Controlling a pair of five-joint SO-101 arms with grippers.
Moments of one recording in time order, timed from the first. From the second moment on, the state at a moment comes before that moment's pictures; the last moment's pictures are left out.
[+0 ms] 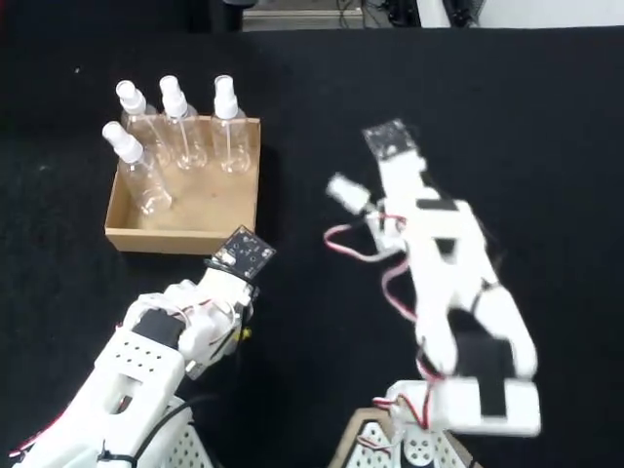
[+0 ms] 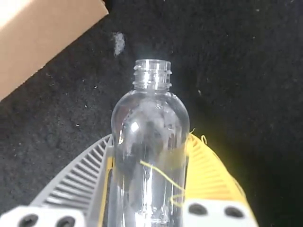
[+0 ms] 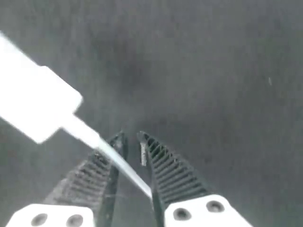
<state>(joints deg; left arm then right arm) 16.2 -54.1 79.3 48.8 -19.7 3.0 -7.5 45.3 38.2 22.6</state>
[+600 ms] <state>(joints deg) 16.2 -54.1 79.4 48.8 -19.7 -4.0 -11.0 32.8 55.1 20.8</state>
